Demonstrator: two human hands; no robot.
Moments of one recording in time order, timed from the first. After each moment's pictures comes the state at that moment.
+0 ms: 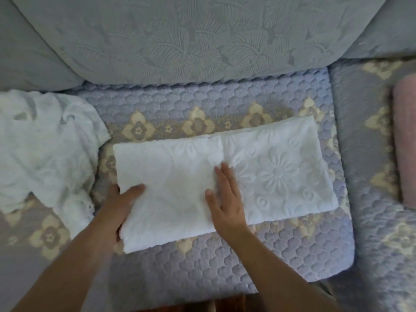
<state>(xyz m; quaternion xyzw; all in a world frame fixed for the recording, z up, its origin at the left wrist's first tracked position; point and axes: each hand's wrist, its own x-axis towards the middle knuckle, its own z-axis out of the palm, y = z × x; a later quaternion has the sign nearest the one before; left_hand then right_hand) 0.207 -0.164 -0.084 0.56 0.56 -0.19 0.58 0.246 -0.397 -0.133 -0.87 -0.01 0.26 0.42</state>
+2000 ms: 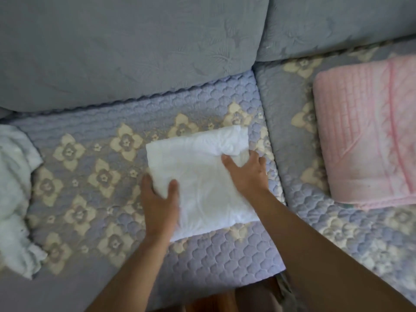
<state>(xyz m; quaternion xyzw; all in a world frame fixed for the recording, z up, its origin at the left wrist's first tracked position) 0.280 -0.404 -0.117 0.74 0.44 -0.04 0.51 0.395 -0.586 -0.119 -0.88 0.22 0.30 0.30</state>
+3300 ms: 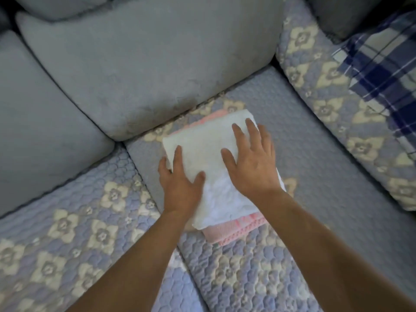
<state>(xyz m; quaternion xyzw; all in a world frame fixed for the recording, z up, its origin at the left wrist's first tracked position) 0.496 -0.762 -0.017 0.88 0.13 -0.14 0.44 0.508 -0.929 0.023 -0.98 0.07 0.01 0.17</state>
